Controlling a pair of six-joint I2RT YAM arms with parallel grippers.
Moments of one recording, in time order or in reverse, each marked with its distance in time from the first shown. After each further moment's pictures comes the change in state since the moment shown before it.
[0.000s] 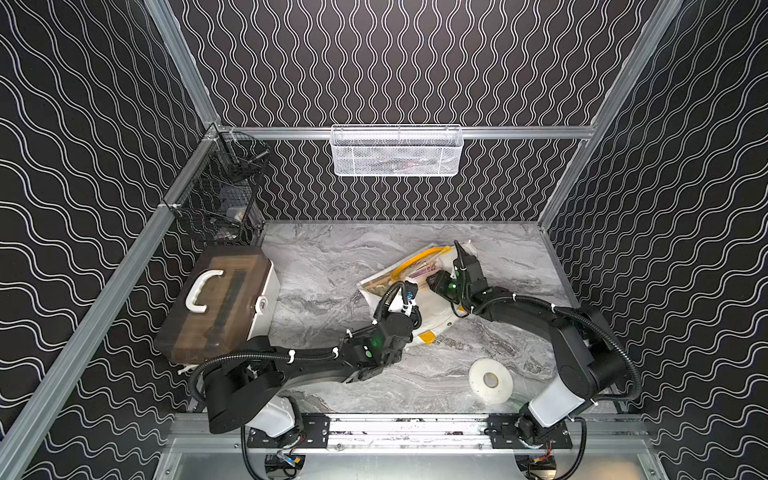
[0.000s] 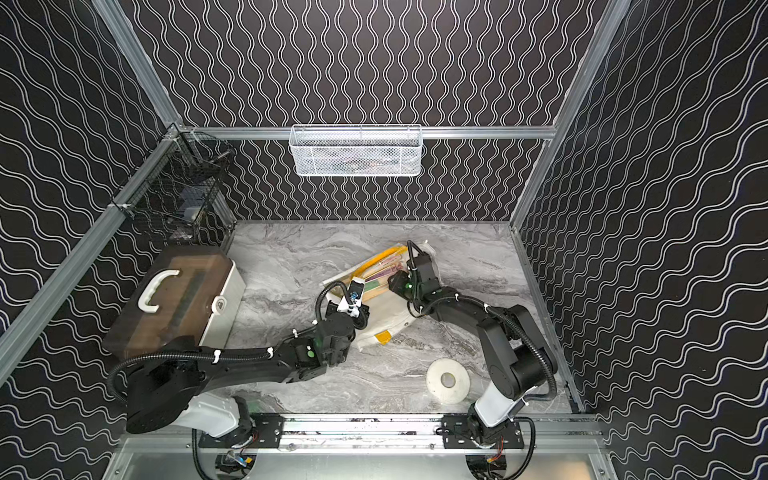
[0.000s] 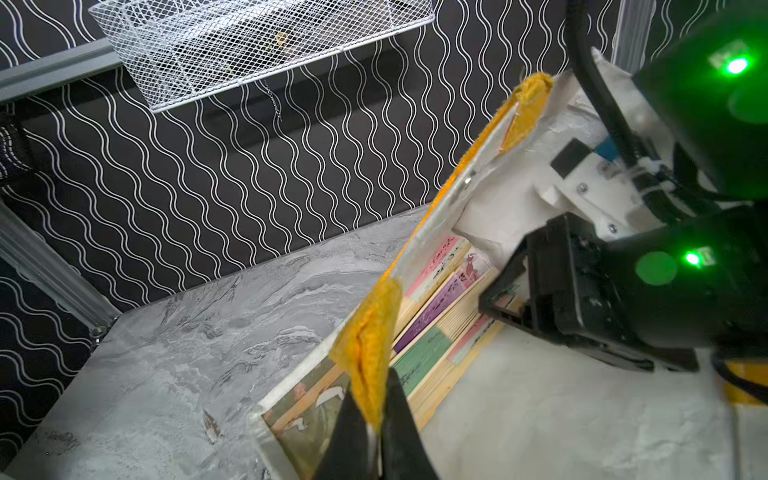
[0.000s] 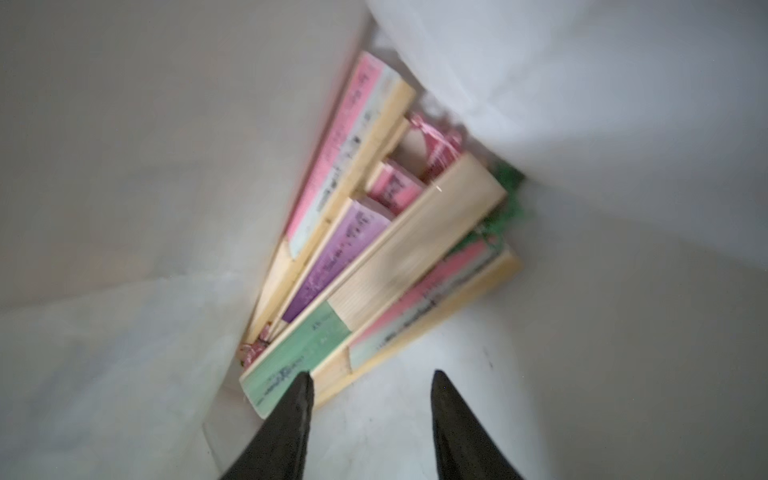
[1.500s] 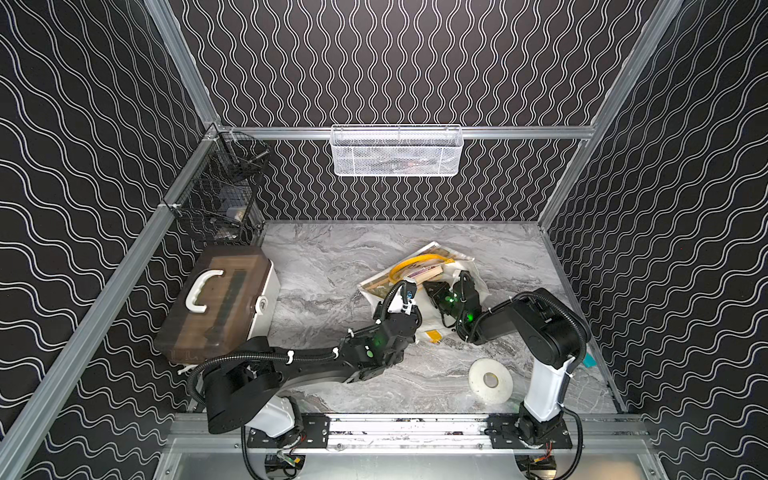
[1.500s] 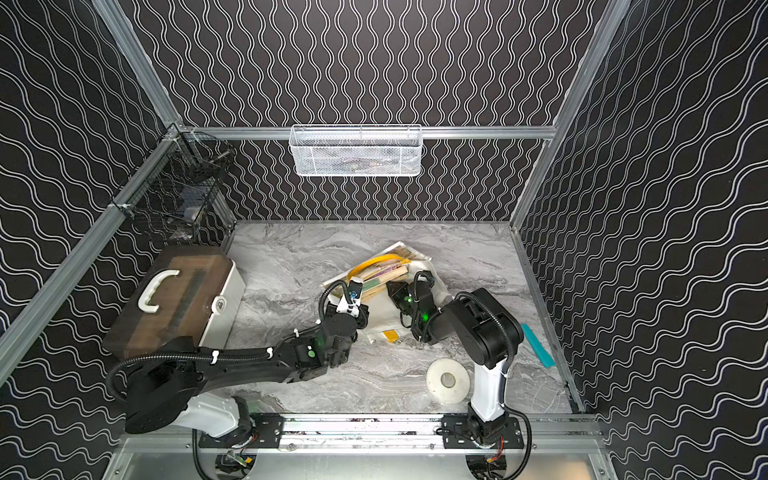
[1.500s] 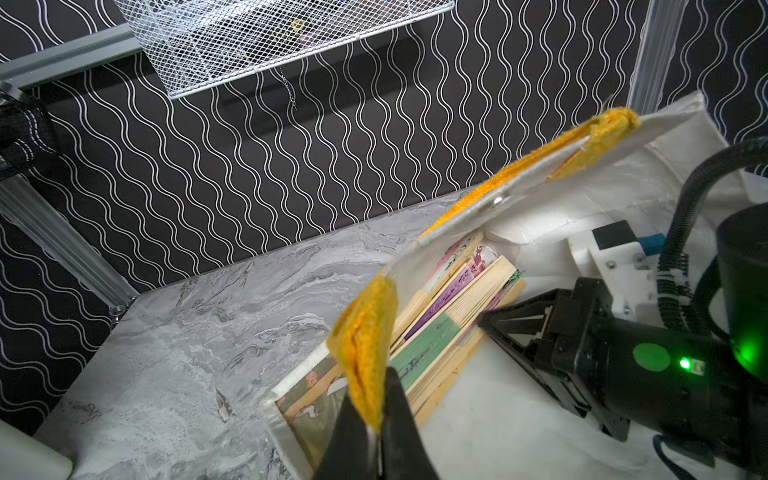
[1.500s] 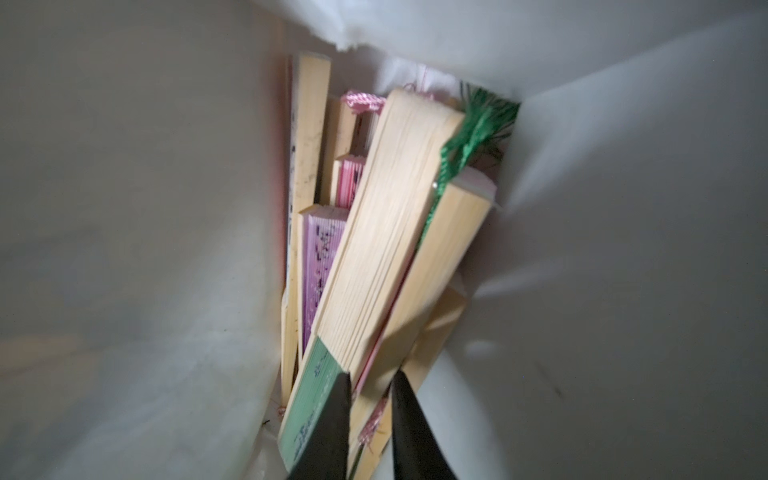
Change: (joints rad) left arm -0.007 -0.007 0.018 -0.074 -0.040 -0.053; right arm 0.024 0.278 -0.207 0.839 0.034 0.335
